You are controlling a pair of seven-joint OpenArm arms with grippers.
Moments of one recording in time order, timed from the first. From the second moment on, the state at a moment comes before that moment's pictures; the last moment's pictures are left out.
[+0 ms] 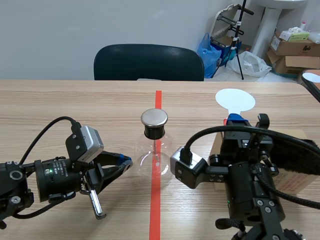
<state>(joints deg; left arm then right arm) -2.2 -27.5 29.7 64.5 7.0 -31.7 -31.7 -21.4 16.3 -28.8 90.4 -91.3 -28.0 -31.7</state>
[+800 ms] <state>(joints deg) -2.2 -27.5 29.7 64.5 7.0 -31.7 -31.7 -21.4 16.3 -28.8 90.4 -91.3 -28.0 -5.0</state>
